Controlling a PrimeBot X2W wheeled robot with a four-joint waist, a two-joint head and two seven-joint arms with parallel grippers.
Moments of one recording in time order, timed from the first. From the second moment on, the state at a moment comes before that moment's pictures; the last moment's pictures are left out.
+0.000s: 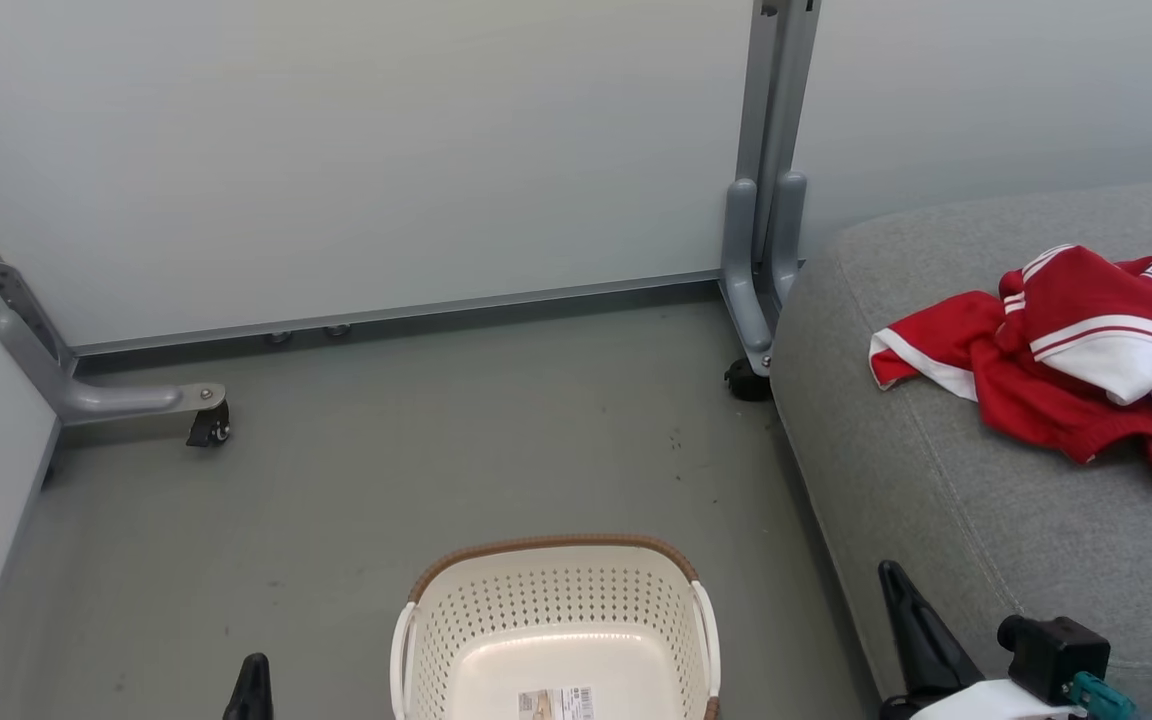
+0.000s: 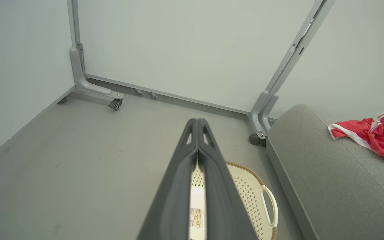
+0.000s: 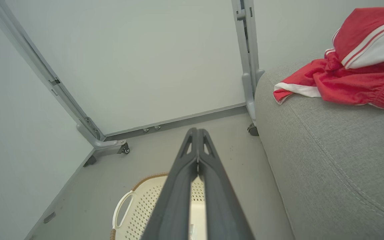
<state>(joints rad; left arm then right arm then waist) 0.27 0.05 0.00 0.13 -0.40 -0.12 -0.21 0.14 -0.08 0.13 0.18 0.36 0.13 -0.22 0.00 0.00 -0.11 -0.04</state>
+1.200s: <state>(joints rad) 0.11 0.05 0.03 0.18 -0.94 -0.12 -0.08 0.03 -0.08 0.05 0.20 0.93 0.13 -0.10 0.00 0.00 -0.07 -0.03</state>
